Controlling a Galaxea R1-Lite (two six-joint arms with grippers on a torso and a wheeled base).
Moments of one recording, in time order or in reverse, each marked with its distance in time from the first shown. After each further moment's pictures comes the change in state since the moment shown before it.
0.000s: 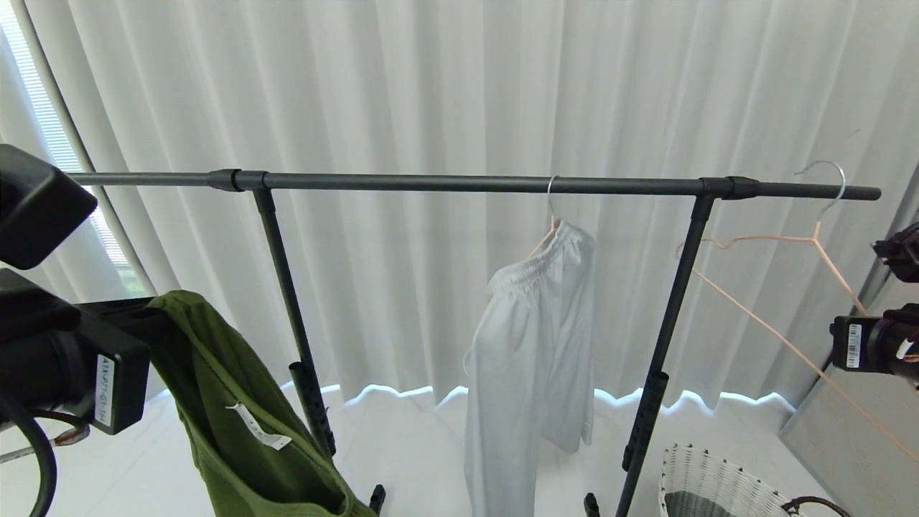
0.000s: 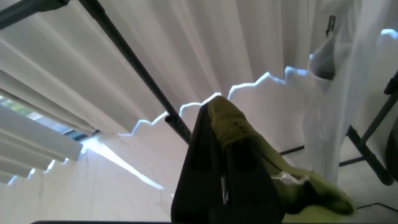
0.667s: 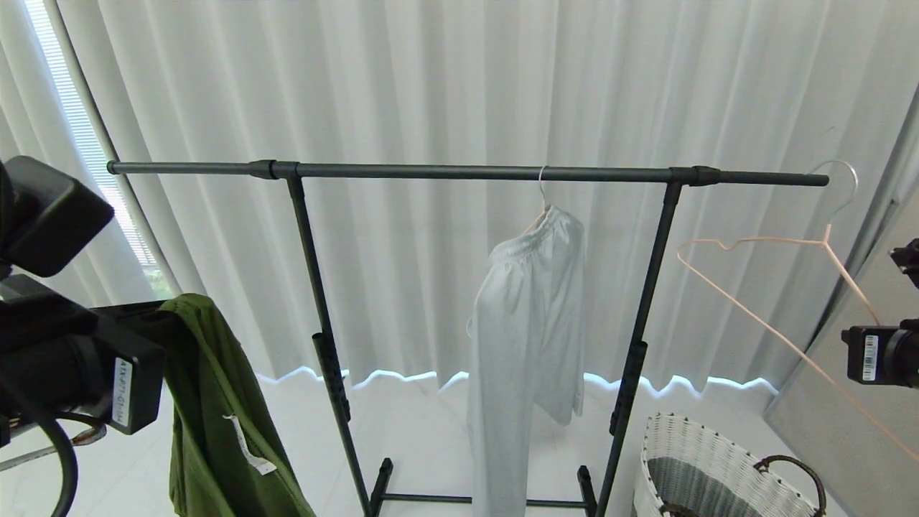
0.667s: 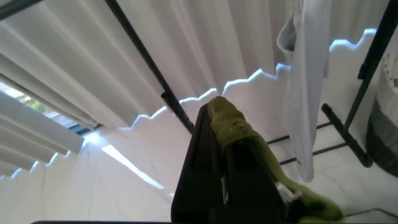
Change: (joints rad) left arm 0.000 0.002 0.043 -0.058 0.001 0.003; right arm 0.003 -0.069 0.043 0.001 0.002 -0.018
